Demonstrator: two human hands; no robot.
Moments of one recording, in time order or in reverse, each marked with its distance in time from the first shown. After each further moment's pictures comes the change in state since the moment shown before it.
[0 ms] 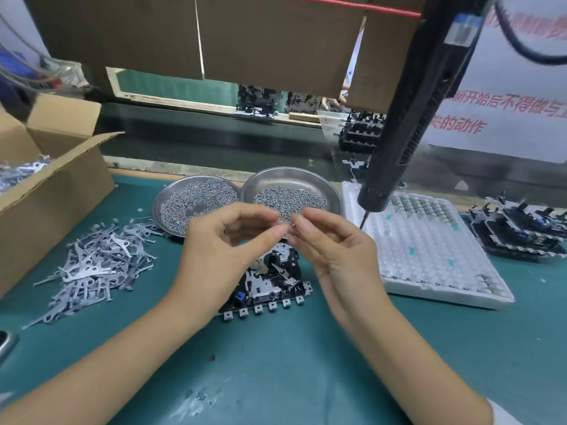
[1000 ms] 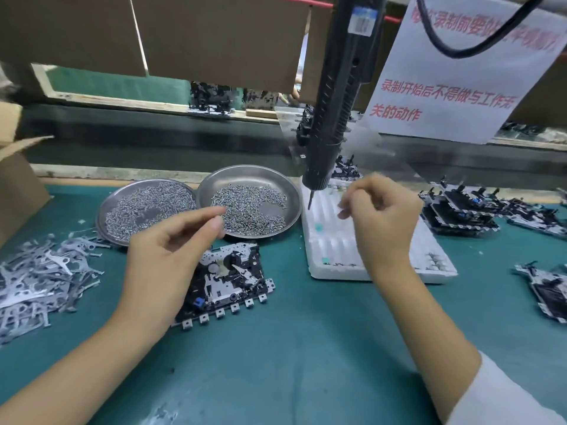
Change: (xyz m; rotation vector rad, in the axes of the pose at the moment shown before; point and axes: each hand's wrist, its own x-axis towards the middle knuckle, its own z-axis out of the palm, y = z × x) left_hand -0.001 -0.008 0.000 0.047 0.101 -0.066; right_hand 0.020 -0.057 -0.051 -0.953 0.339 -0.692
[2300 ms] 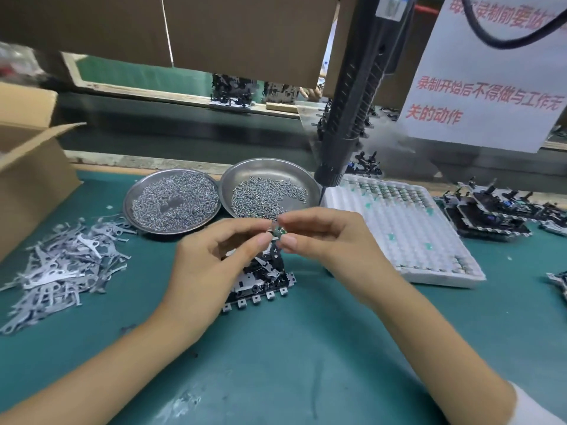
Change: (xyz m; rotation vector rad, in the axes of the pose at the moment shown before) left_hand -0.013 -0.002 0.007 0.040 -0.127 0.035; right_hand -0.033 -0.025 0.021 0.476 -0.722 0.506
